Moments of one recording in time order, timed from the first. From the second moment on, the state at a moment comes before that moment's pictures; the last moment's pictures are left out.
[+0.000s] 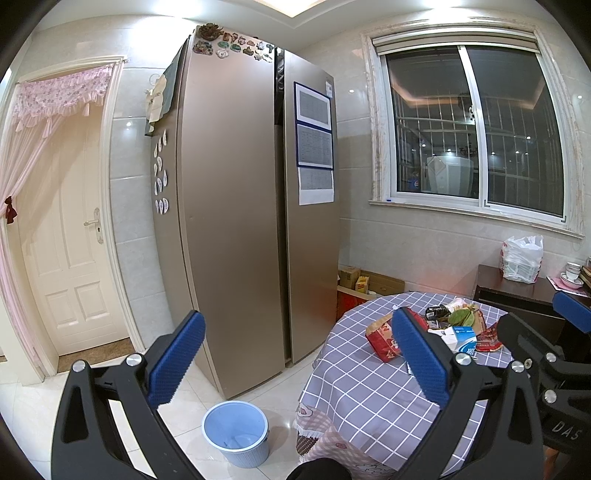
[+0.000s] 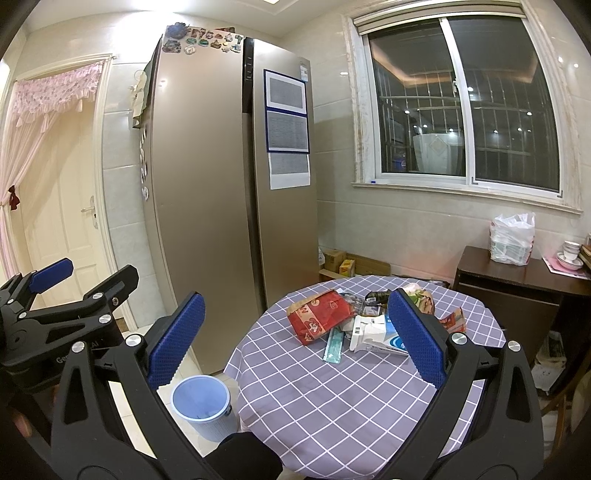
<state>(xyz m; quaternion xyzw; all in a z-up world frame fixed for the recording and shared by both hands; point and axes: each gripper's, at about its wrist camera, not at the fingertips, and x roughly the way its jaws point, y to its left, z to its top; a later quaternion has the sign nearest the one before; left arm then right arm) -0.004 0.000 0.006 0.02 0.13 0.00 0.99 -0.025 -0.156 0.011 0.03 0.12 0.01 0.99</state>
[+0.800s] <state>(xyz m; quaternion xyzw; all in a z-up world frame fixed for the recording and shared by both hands) 0.003 -0.006 -0.005 0.02 0.14 0.00 0.99 -0.023 -0.161 0.004 0.03 0.13 0.01 0.99</state>
